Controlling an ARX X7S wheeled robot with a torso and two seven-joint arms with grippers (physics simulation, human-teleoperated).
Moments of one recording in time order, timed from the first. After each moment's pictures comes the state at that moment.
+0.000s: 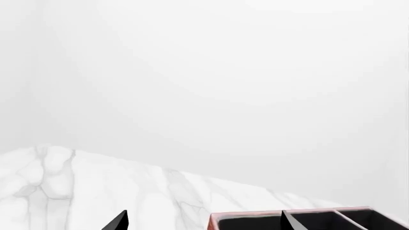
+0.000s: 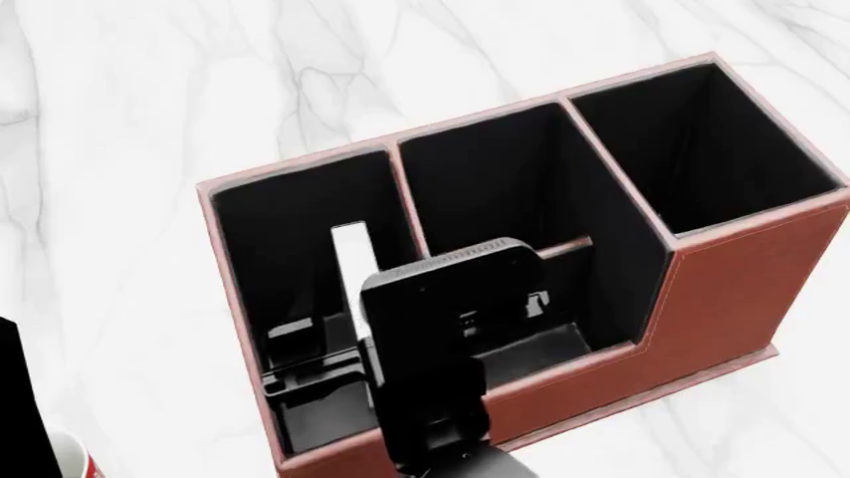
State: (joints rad) left arm 0.09 -0.51 0.14 0.78 -0.58 -0.04 -0.47; right arm 0.73 0.35 -0.80 -0.13 0.62 0.32 0.48
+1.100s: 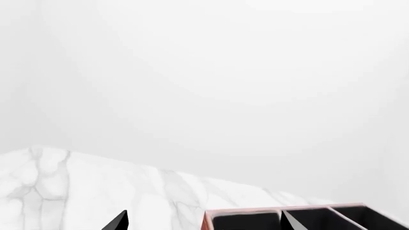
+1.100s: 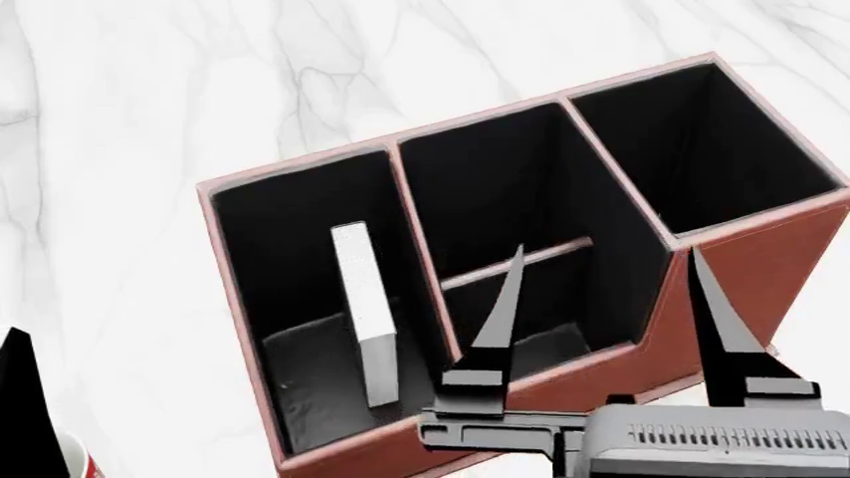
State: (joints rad) left arm 0.10 -0.51 0.17 0.77 -0.55 -0.02 -0.46; right arm 0.43 0.71 -0.61 -0.75 0.54 0.31 0.92
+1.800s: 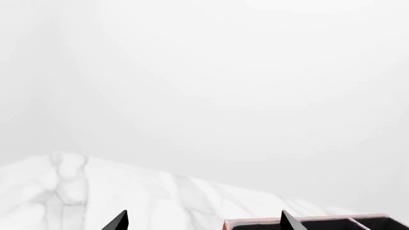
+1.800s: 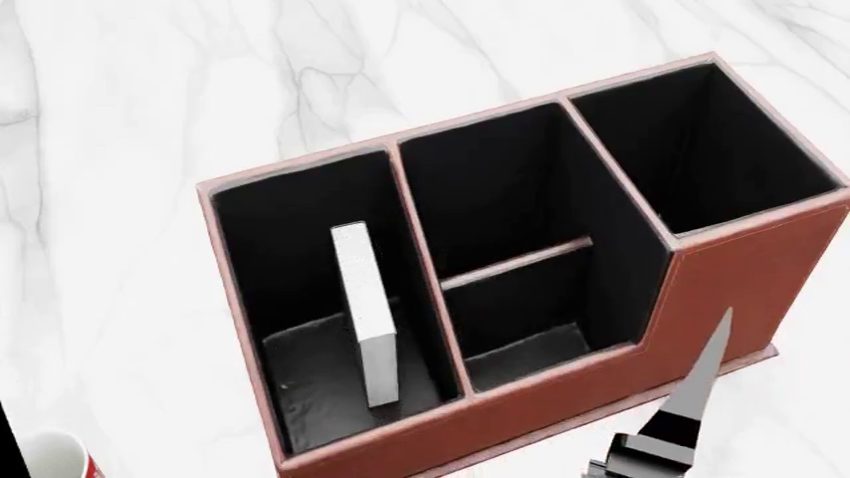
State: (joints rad) left arm 0.13 -0.54 0.11 0.78 -0.57 0.01 -0.48; right arm 0.09 0.91 -0.42 -0.84 0.50 0.11 1.13
